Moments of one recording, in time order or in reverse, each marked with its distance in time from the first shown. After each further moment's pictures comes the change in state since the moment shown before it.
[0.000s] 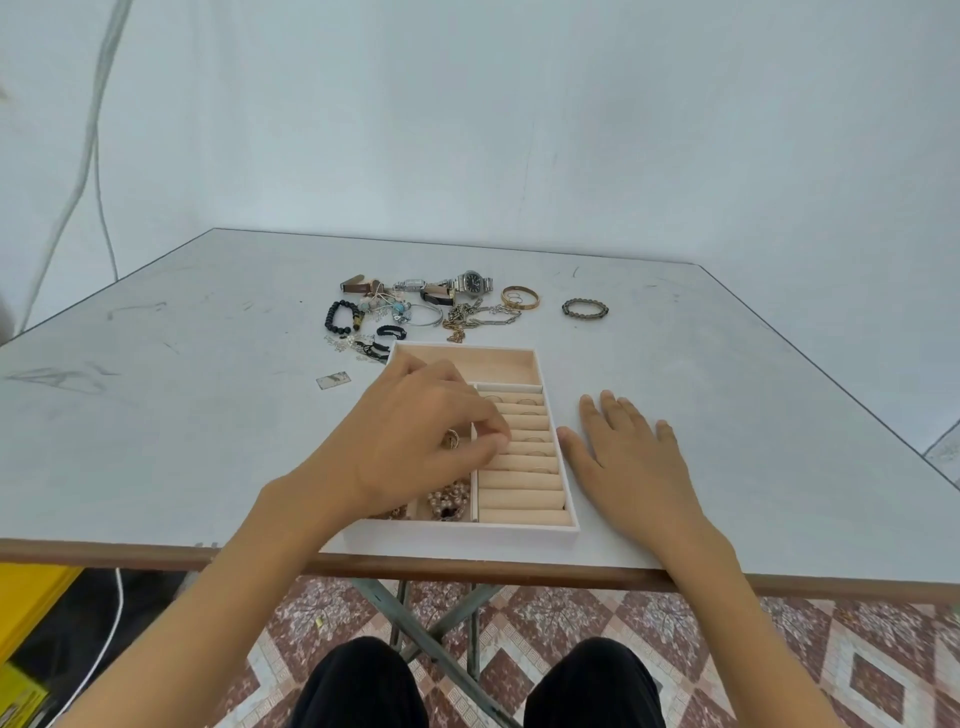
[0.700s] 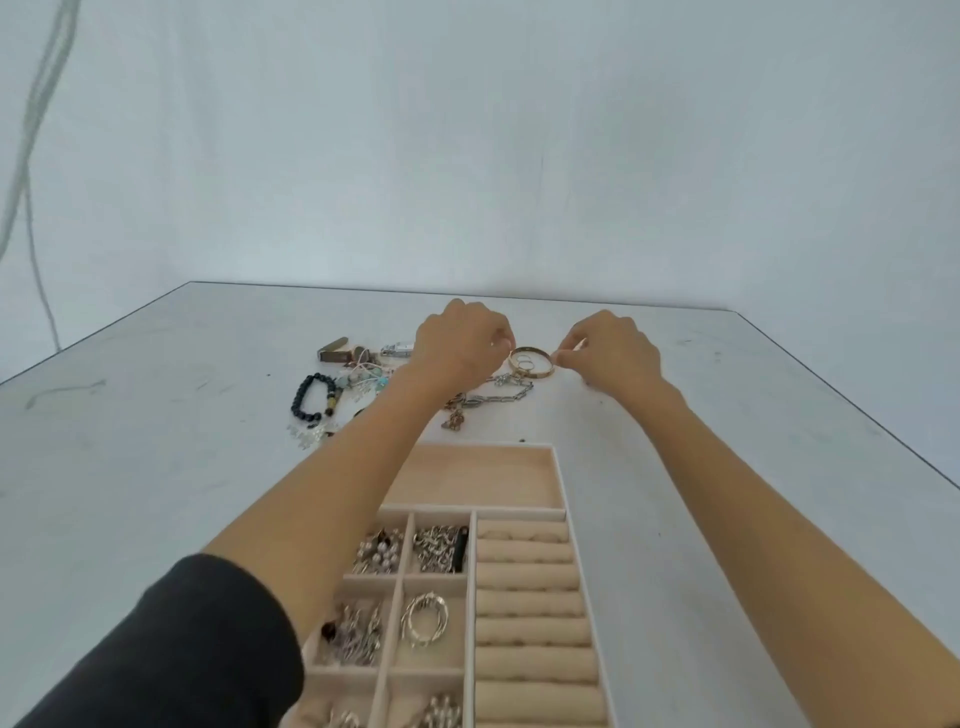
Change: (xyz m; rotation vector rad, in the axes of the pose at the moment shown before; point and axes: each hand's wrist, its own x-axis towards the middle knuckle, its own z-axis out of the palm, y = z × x) left_hand 0.195 -0.120 0.048 0.135 -0.012 -0.383; right_hand 0.220 -0.006 -0.053 0.367 0.212 0.071
